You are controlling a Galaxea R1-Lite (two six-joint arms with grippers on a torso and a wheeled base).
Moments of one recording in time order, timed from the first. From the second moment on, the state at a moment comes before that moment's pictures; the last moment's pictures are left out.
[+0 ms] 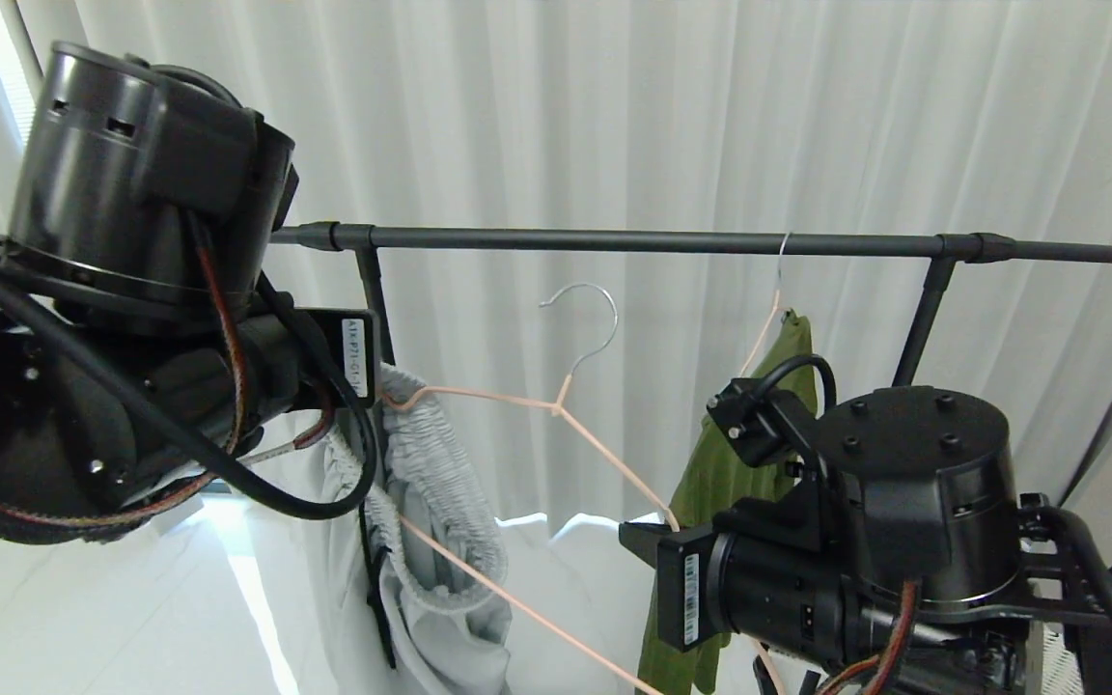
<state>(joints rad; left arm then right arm) -0.72 1.46 -1.21 0.29 0.78 -0.26 1.08 1.65 -0.84 -0.41 -0.17 0.56</state>
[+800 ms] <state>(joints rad) -0.90 1.46 -1.27 0.29 0.77 -0.34 1.18 1.71 -0.90 -0.50 -0.17 0.52</state>
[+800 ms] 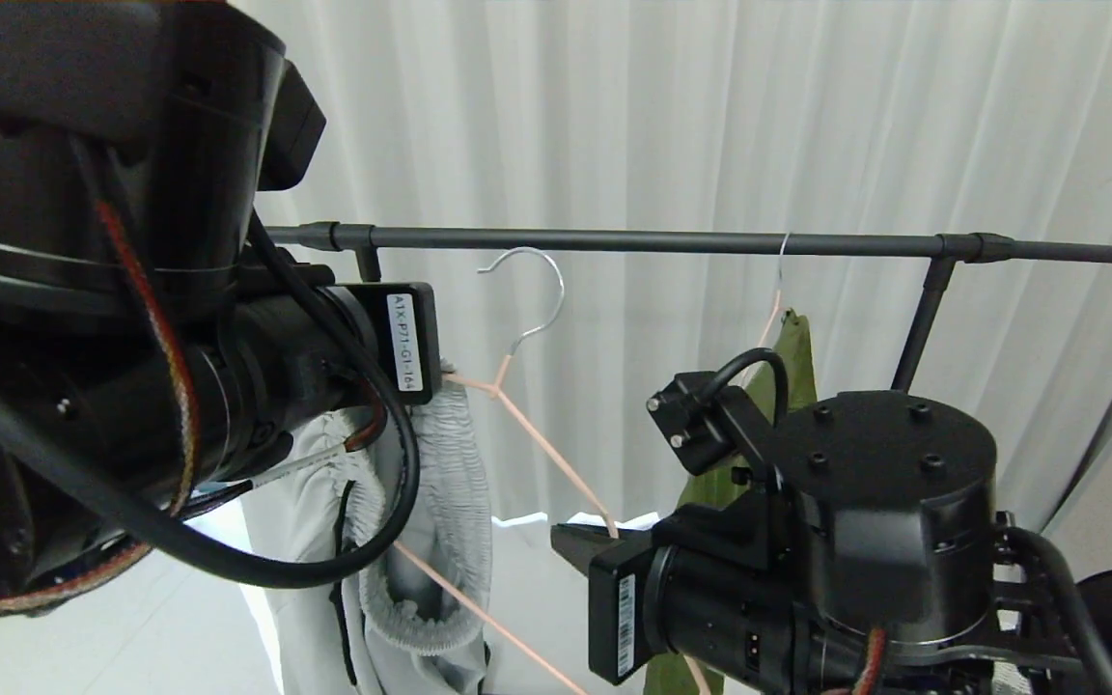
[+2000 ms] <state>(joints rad) -0.96 1.38 -1.24 0.28 0.70 -0.35 1.18 1.73 -0.92 -0.65 -0.21 0.38</state>
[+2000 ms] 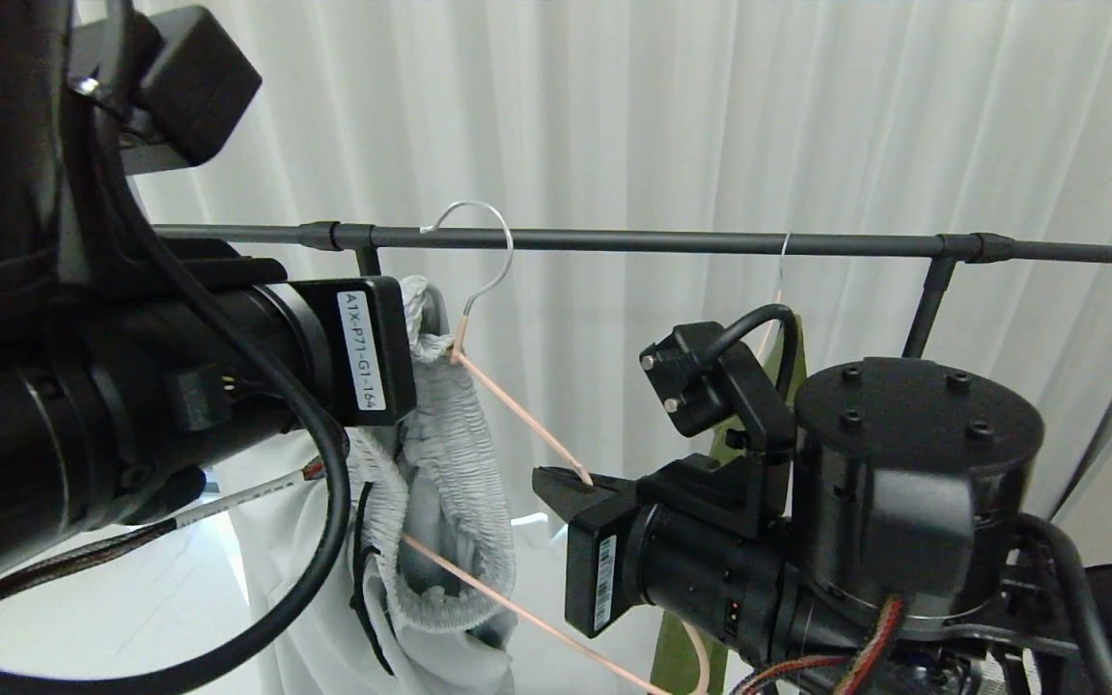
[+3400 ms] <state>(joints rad) -0.99 1.26 -1.27 0.28 0.62 -0.26 1.13 1.69 -0.86 -0.83 -0.21 0.22</state>
